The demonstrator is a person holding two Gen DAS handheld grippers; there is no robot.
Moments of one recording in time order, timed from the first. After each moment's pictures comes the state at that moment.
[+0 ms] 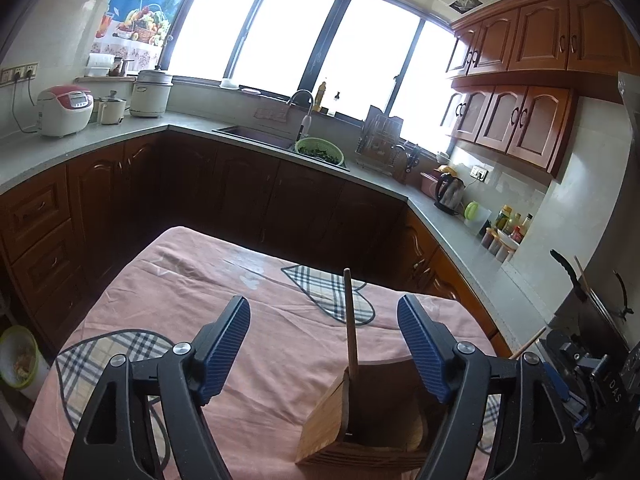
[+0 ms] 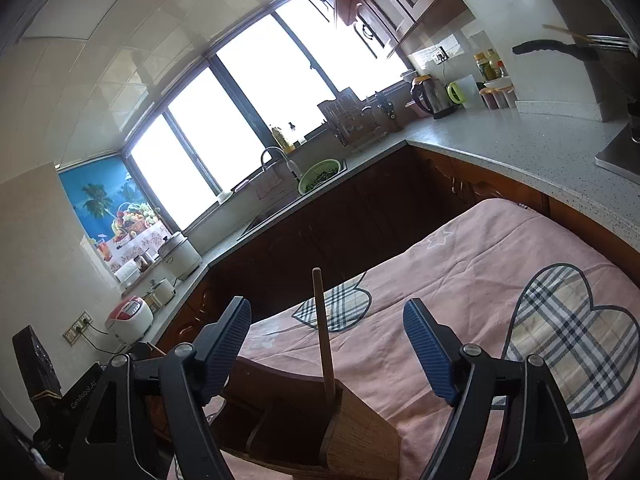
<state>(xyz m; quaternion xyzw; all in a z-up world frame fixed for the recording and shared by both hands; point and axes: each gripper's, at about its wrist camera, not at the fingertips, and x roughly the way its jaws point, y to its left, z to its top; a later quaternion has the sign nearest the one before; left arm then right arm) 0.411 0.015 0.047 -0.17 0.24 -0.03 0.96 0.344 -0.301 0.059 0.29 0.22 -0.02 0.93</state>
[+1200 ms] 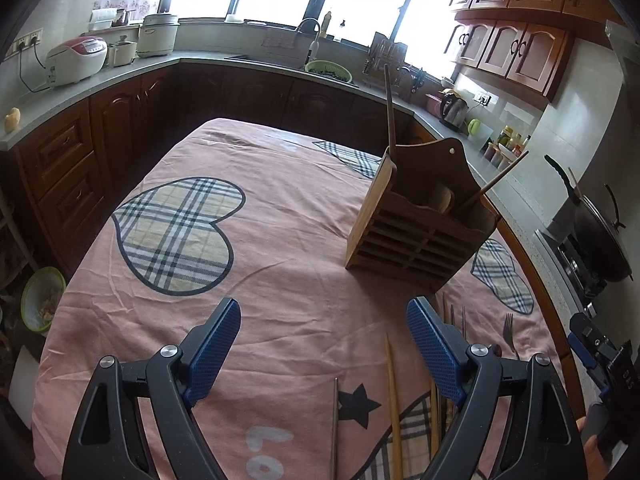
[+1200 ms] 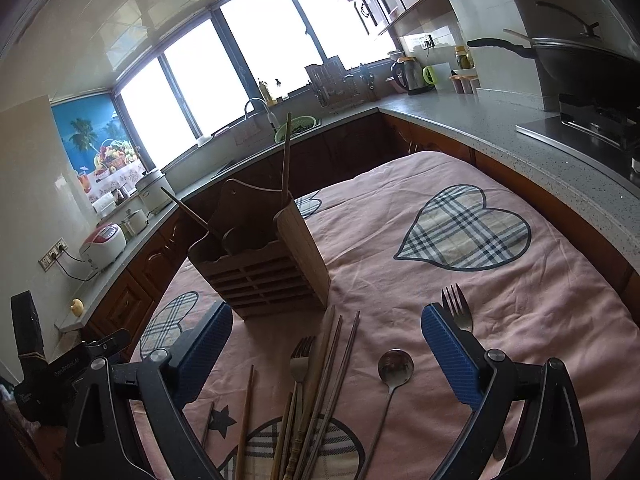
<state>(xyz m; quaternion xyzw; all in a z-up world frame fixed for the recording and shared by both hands) 0.254 0.031 0.031 -0.14 0.37 -0.05 0.92 0.183 -0.264 0.024 0.20 0.31 -0.05 0.93</state>
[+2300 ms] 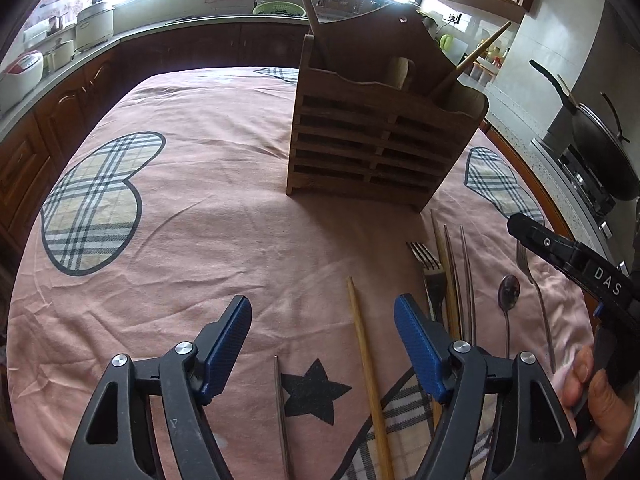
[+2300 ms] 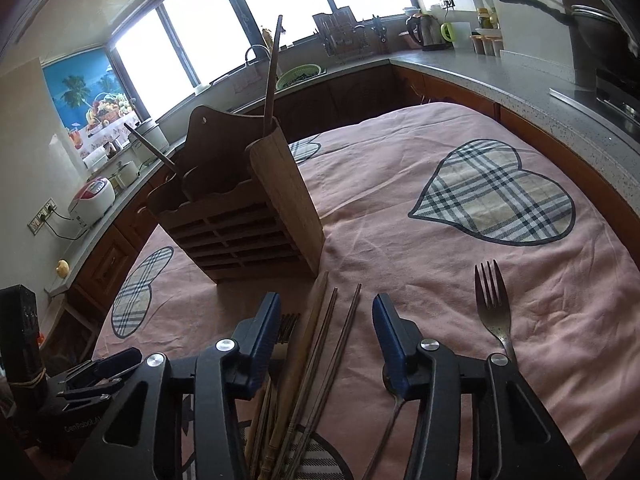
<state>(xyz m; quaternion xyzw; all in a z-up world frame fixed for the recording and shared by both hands) 0.318 -0.047 -0.024 -0.06 0.47 -0.10 0.88 0.248 -0.264 -0.033 0.19 0.40 -0.02 0.90</state>
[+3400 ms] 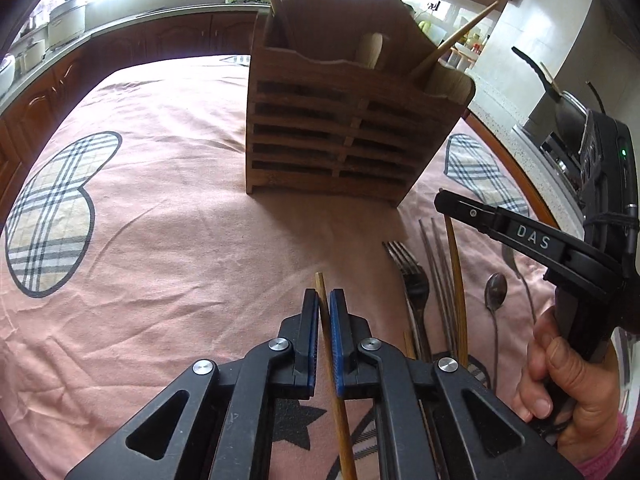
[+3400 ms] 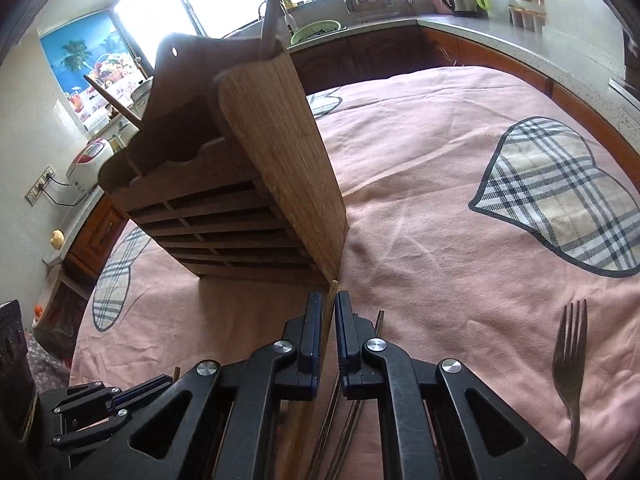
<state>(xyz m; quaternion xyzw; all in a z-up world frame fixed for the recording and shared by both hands) 0.349 -0.056 -0.043 -0.07 0.47 -0.14 0.87 0.296 -0.256 -0.056 0.17 0.45 0.02 0.88</state>
